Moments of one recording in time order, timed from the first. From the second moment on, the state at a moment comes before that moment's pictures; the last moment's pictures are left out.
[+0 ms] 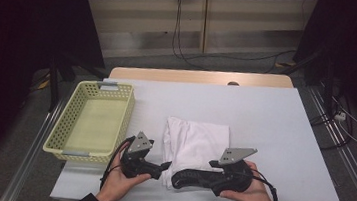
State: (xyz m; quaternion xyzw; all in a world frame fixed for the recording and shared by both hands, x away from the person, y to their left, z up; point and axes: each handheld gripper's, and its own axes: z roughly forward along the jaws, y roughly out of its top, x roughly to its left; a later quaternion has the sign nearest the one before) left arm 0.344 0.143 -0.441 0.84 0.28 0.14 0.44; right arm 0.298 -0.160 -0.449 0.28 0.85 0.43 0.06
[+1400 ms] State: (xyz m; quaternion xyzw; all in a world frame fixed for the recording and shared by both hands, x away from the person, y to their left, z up) left arm 0.432 0.108 -0.434 0.83 0.33 0.19 0.40; right arm 0.294 -0.132 -0.465 0.21 0.89 0.40 0.07
